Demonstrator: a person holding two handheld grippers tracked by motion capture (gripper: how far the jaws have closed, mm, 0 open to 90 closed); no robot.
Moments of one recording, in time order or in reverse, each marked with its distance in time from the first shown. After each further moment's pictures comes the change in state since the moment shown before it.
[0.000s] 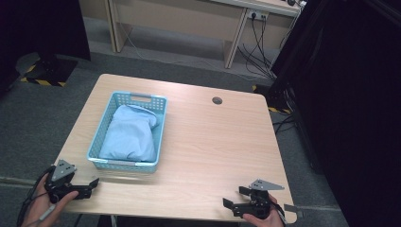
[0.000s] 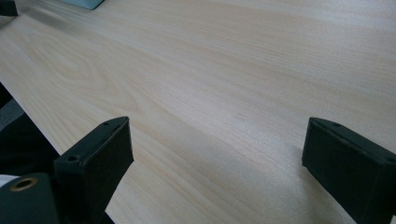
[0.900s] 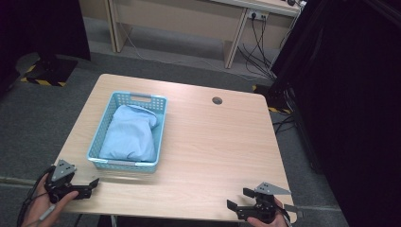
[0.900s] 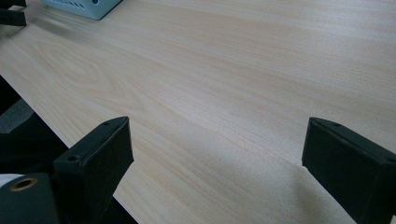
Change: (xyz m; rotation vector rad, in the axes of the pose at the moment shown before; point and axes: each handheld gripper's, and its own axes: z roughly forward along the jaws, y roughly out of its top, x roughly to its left) left arm 0.000 0.000 0.000 0.000 0.000 0.000; right arm 0.002 -0.005 -0.016 -0.043 -0.011 0.002
